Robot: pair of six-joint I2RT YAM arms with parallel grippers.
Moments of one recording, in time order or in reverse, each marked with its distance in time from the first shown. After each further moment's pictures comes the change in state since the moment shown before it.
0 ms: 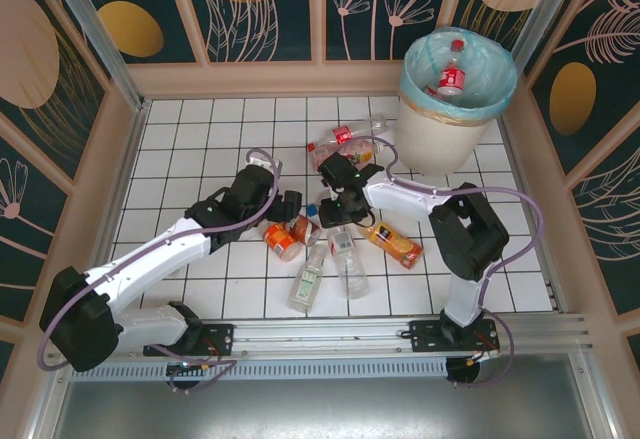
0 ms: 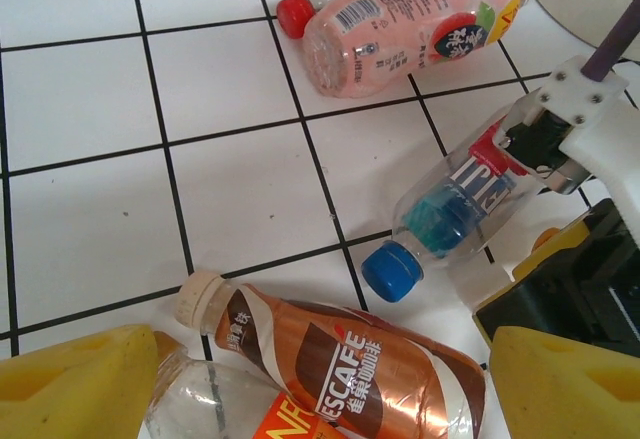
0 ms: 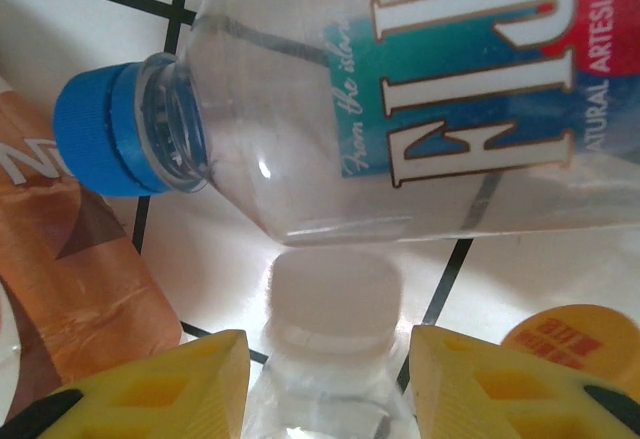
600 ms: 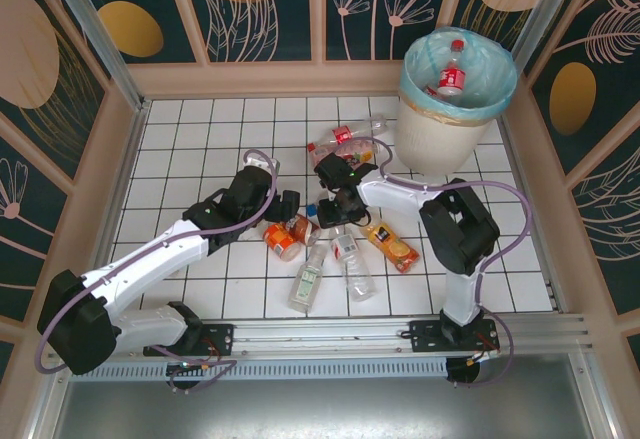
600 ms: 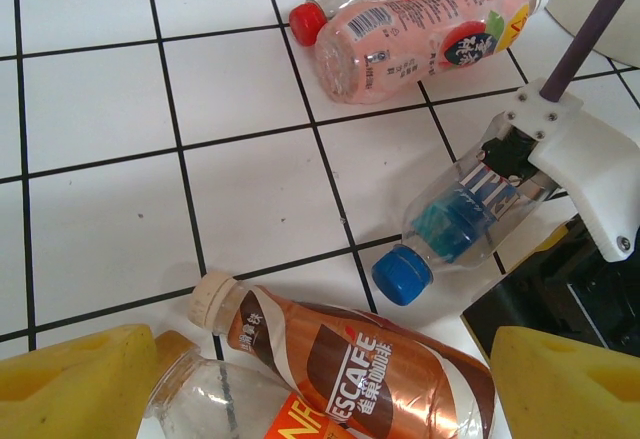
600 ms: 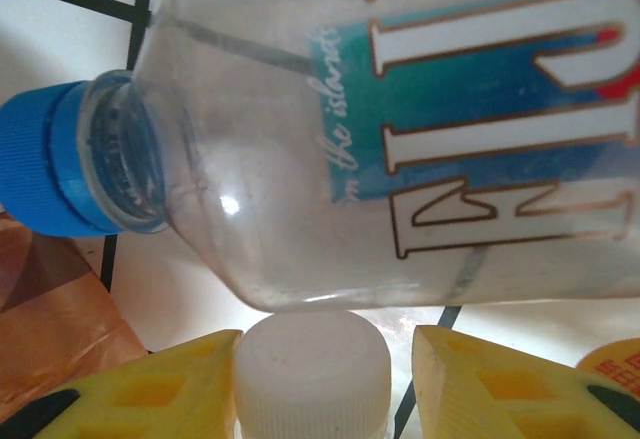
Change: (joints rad) left arm 0.000 -0.015 -0.009 0.000 -0.020 0.000; right arm 0.000 0.058 0.031 -0.010 0.010 -0.001
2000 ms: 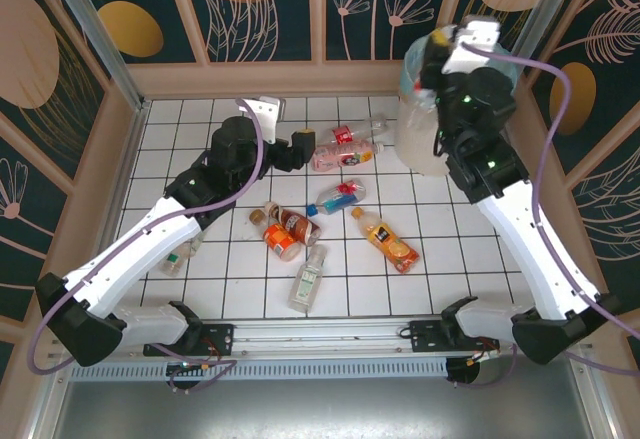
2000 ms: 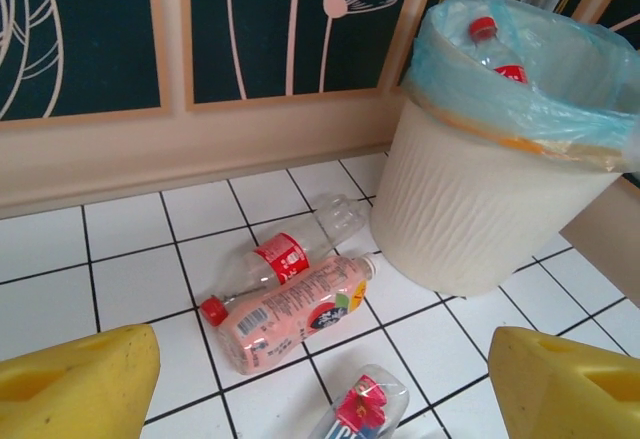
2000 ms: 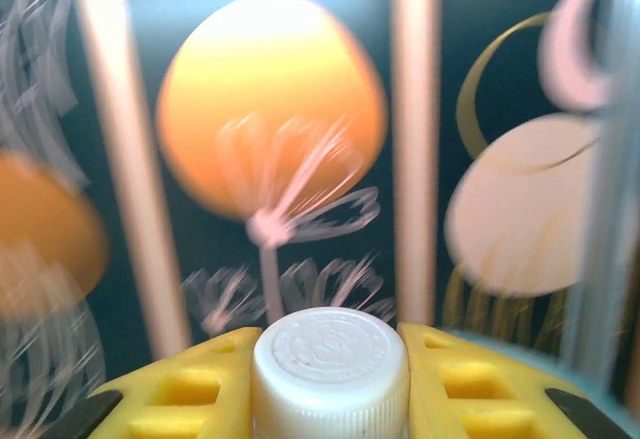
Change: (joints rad) left arm 0.000 0.052 0.394 0.084 0.051 0.130; right arm -0.294 -0.647 0.240 0.695 0.612 -0.497
